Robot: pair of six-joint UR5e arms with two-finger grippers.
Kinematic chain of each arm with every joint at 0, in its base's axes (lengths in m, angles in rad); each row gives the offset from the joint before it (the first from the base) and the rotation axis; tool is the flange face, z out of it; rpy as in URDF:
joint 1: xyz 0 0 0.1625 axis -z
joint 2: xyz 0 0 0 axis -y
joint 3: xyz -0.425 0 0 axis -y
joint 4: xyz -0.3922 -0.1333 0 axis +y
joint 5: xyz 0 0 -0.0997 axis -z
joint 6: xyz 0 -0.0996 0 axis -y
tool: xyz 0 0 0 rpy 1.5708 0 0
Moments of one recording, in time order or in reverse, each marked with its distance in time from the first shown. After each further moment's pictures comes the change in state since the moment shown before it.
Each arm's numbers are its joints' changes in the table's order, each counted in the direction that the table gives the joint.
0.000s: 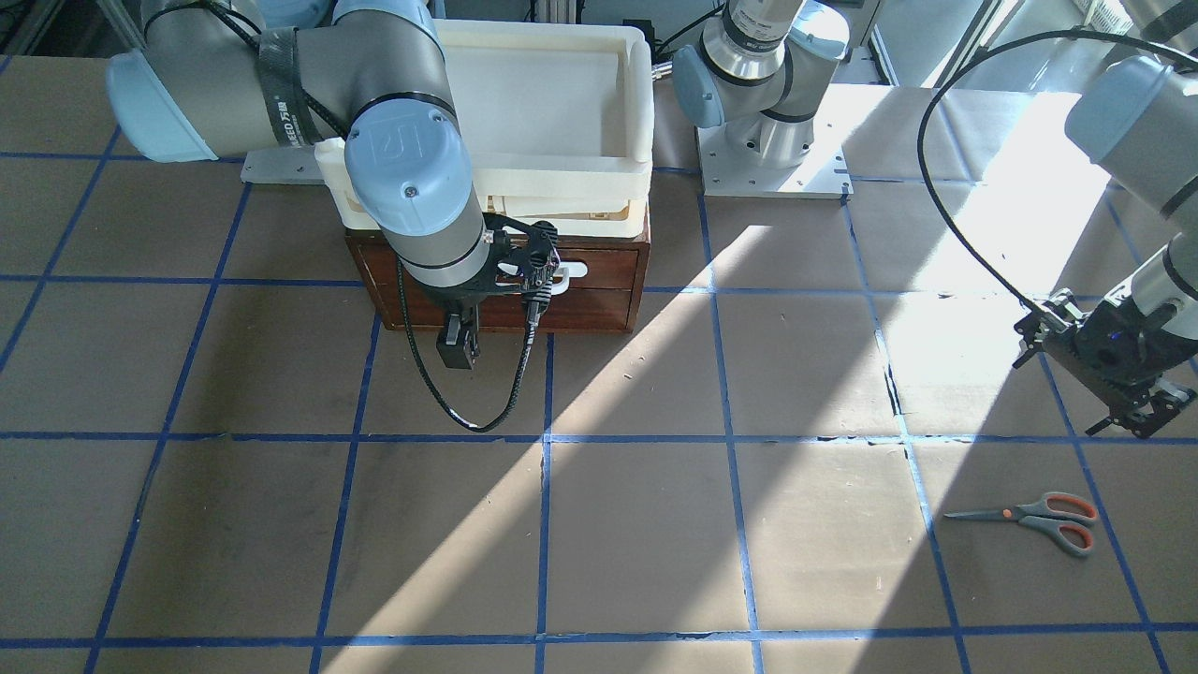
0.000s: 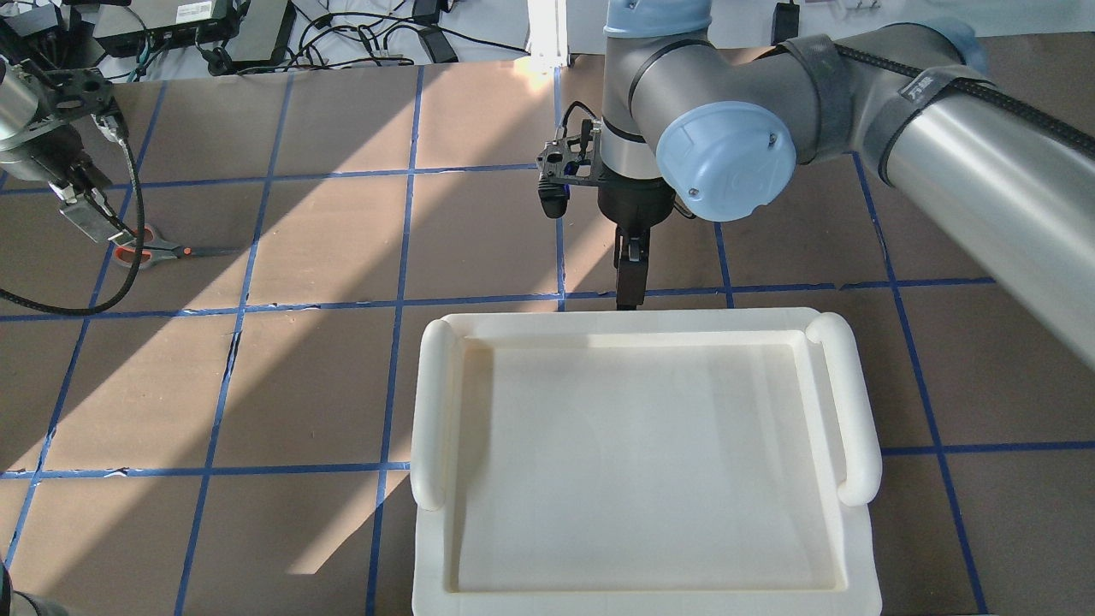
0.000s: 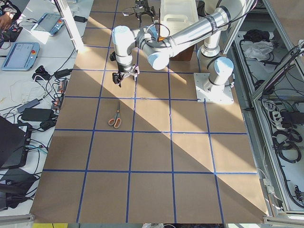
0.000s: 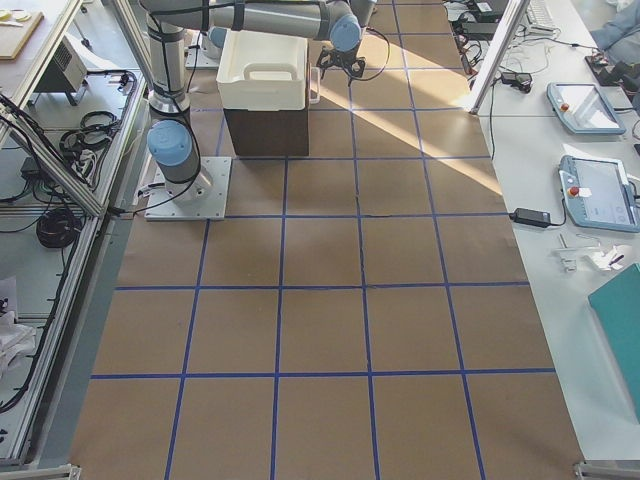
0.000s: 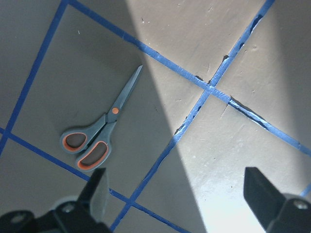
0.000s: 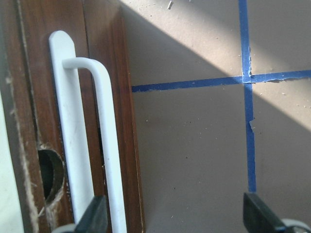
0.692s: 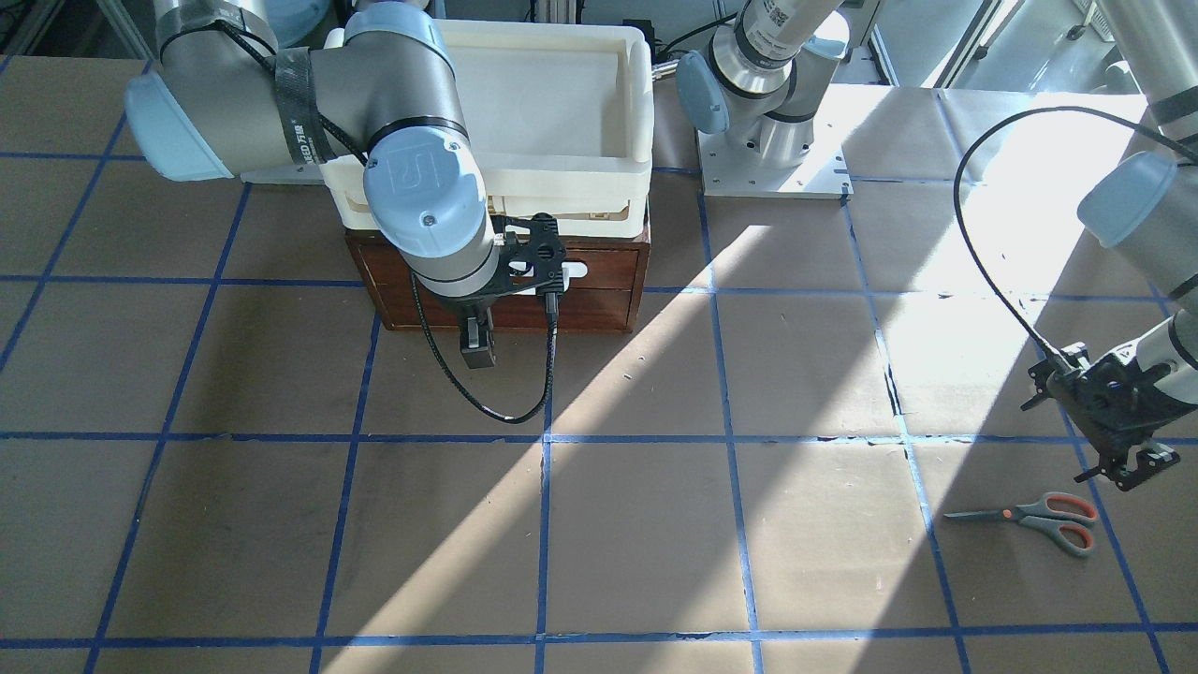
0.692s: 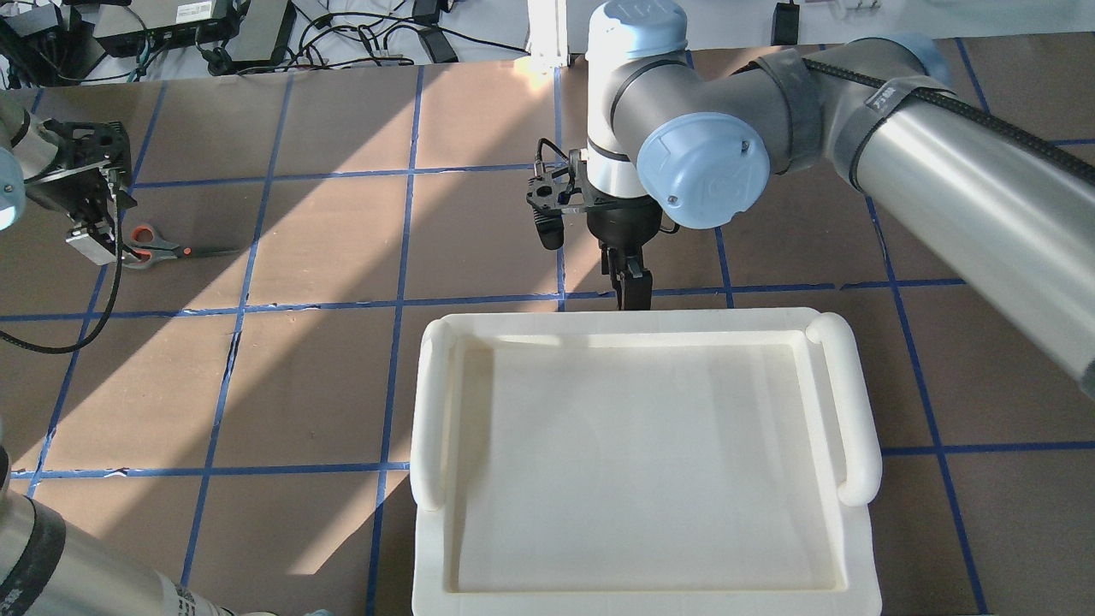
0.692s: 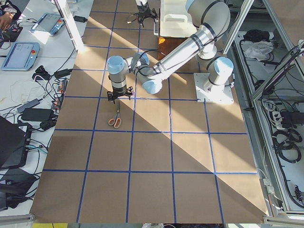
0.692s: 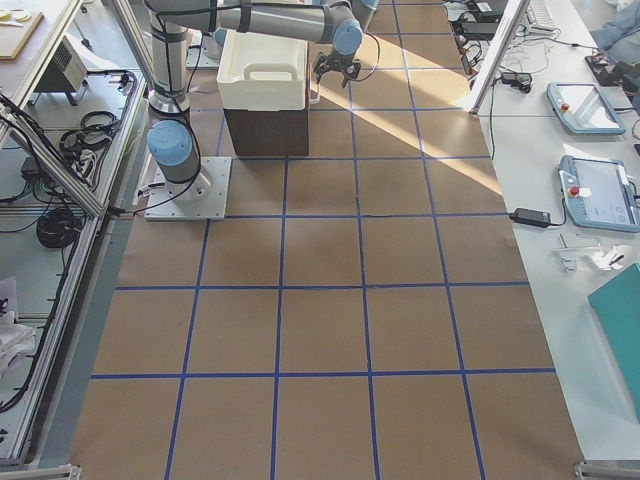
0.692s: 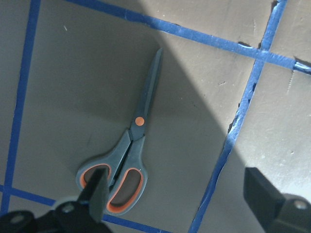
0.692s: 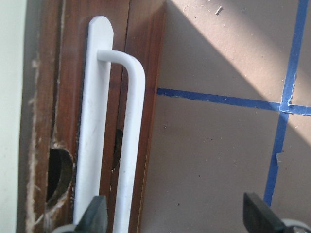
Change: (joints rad) left arm -0.076 -0.175 0.003 -0.152 -0.068 0.314; right arm -0.021 0.038 0.001 -0.021 0.014 -0.154
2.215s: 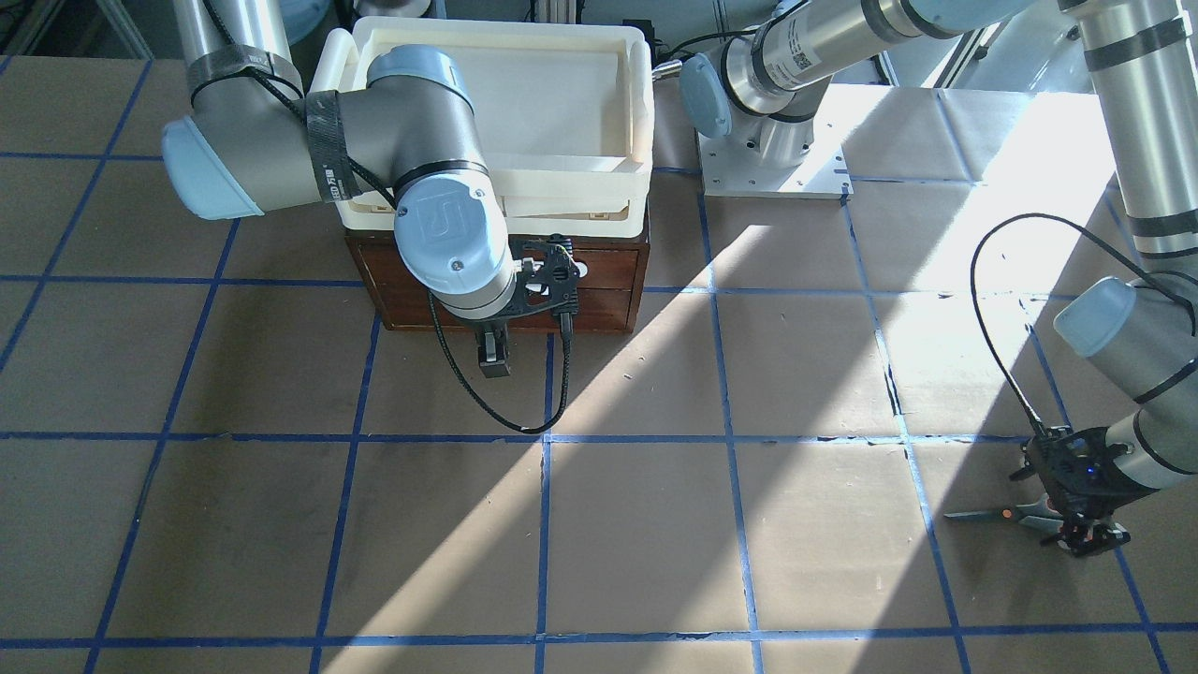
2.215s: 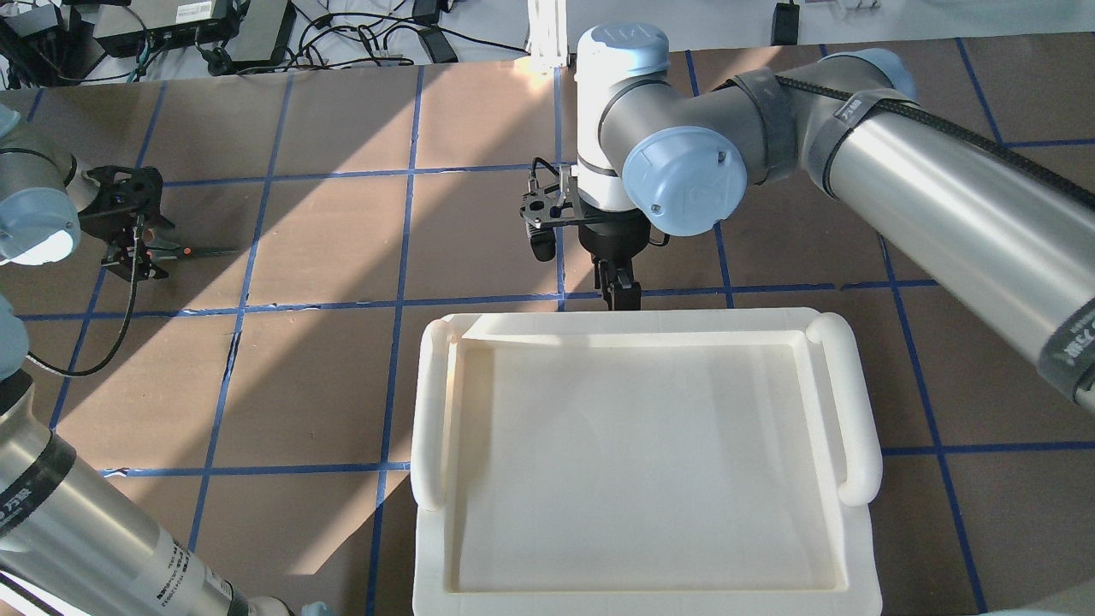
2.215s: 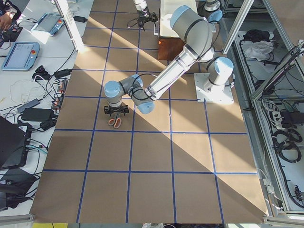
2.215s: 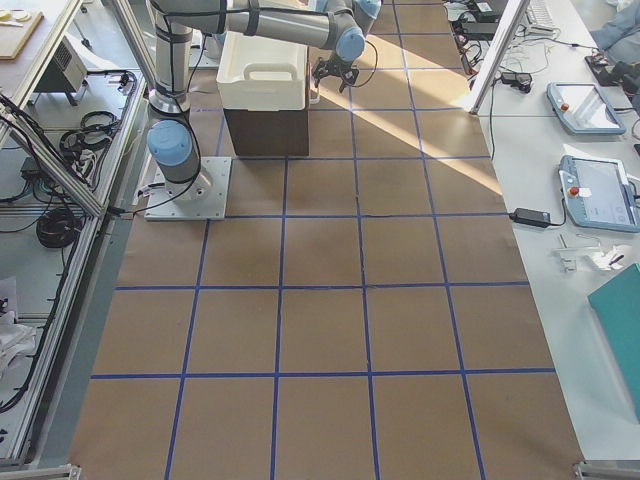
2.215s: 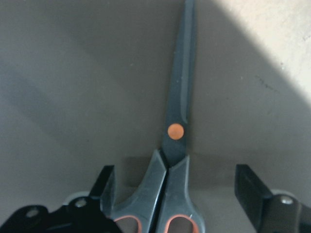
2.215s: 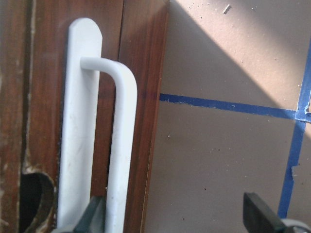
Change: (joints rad) left arm -0.034 -0.210 0.046 -0.149 -0.057 0.221; right arm -0.007 0.040 0.003 0.006 0.010 0.013
